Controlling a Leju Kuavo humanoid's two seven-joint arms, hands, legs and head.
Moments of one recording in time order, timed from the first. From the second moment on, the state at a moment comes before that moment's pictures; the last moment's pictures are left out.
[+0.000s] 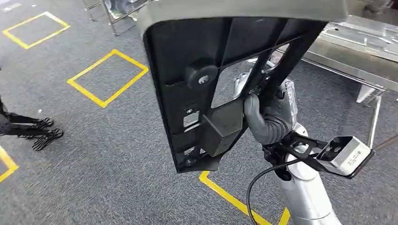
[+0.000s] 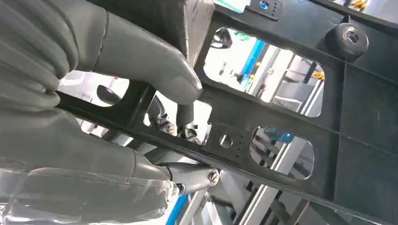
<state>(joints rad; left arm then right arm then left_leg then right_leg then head) -0.07 0.01 1.36 -0.23 -0.77 0.11 -0.27 -0.49 -0.04 0.37 -1.85 -0.06 0.11 -0.63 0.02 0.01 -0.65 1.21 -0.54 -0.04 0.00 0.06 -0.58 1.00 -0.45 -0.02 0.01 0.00</state>
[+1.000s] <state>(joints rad) -0.08 -0.04 1.34 -0.23 -0.78 0.08 -0.28 -0.55 -0.02 0.38 -1.81 -0.07 0.14 -0.61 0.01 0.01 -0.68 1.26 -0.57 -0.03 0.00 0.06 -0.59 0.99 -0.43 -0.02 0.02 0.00</state>
